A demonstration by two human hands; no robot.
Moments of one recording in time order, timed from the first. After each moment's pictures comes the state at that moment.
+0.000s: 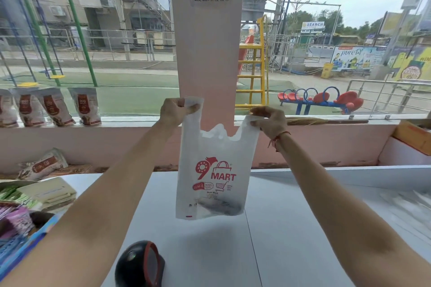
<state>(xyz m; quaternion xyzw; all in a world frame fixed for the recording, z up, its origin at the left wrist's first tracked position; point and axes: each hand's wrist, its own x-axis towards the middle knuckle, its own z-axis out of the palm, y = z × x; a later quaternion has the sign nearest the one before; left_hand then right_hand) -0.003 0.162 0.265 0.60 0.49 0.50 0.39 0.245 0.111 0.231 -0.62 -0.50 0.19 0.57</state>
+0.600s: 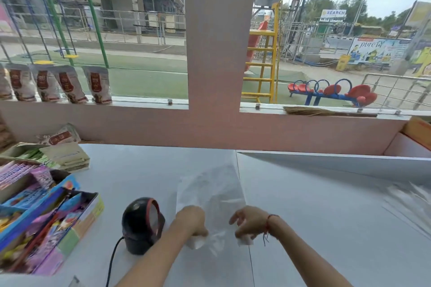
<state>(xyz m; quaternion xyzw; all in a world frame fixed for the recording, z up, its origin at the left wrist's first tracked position) 0.011 -0.028 0.051 0.79 0.55 -0.20 0.17 0.199 -0.053 0.051 -0.64 -0.67 0.38 -0.01</state>
